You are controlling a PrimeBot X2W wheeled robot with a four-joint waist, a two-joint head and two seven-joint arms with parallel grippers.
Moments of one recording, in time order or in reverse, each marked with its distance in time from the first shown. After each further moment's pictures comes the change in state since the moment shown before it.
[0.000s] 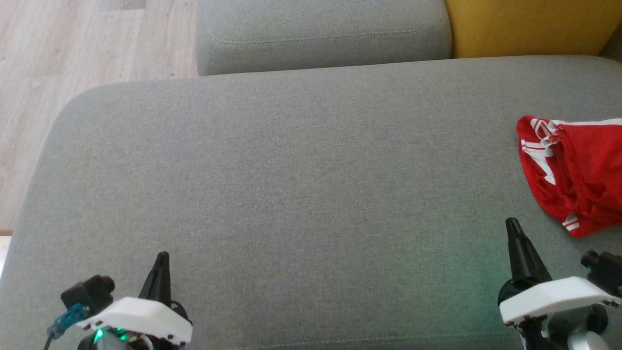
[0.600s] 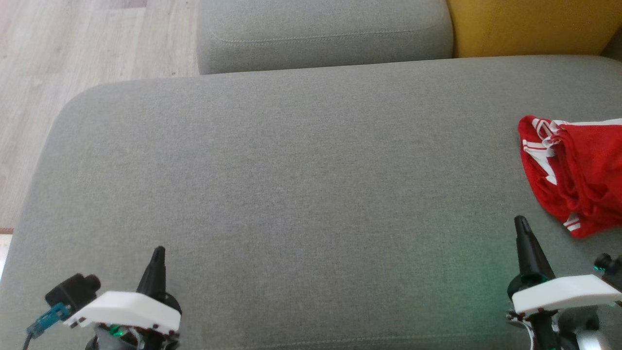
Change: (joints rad) left arm -0.023 -0.021 0.048 0.017 -0.212 -0.048 0.044; right arm -0.021 0.000 -0.019 0.041 0.224 0.000 0.007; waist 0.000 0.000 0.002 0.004
